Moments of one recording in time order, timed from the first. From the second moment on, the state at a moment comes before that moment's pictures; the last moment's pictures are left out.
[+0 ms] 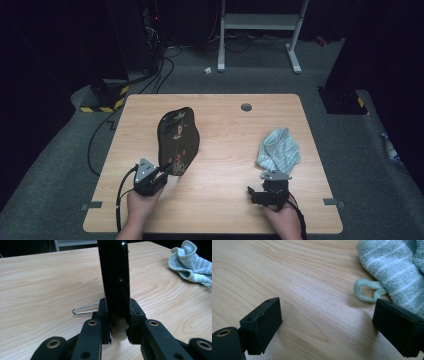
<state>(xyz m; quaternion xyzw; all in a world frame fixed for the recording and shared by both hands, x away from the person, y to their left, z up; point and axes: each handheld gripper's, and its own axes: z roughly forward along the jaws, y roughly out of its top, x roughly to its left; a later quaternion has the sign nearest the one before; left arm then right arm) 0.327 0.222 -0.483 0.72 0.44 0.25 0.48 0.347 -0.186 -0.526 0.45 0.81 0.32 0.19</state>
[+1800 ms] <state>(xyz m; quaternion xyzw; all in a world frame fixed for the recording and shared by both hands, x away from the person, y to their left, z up) 0.363 0.225 -0.428 0.67 0.45 0.24 0.53 0.347 -0.186 -0.525 0.45 0.81 0.32 0.19</state>
